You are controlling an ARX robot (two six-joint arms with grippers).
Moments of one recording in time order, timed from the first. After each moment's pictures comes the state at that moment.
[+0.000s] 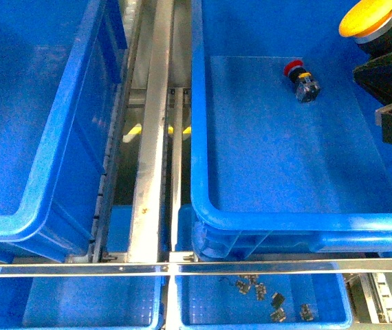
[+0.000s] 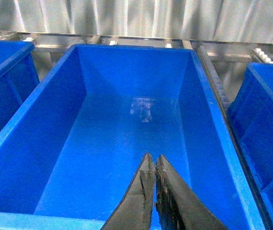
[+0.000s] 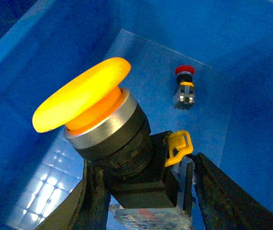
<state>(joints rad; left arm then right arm) 0.00 0.01 0.02 0.00 0.00 -0.01 0.31 1.37 0.53 0.41 0.06 -0.25</state>
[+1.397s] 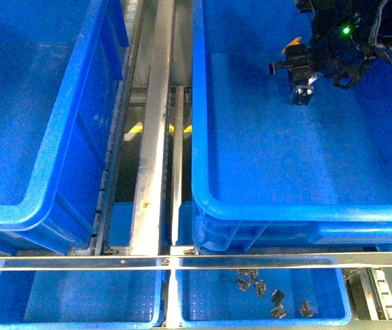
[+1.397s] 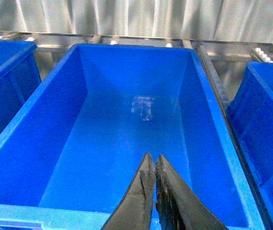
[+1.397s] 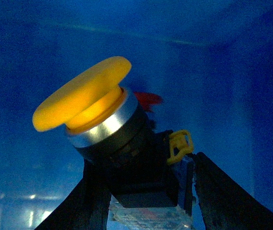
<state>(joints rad) 0.00 0.01 0.02 0.00 0.00 -0.01 0.20 2.33 1.55 0.11 0.20 -0.06</state>
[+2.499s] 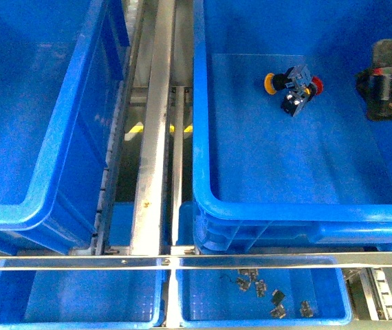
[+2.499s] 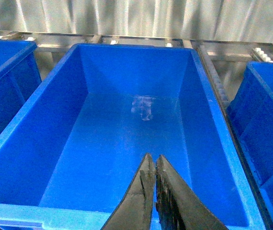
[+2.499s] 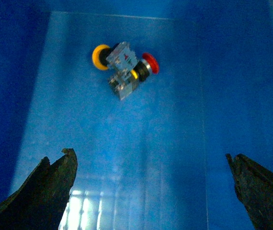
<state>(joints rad) 0.00 0.01 0.02 0.00 0.00 -0.01 0.21 1.49 0.60 0.39 0.16 0.03</state>
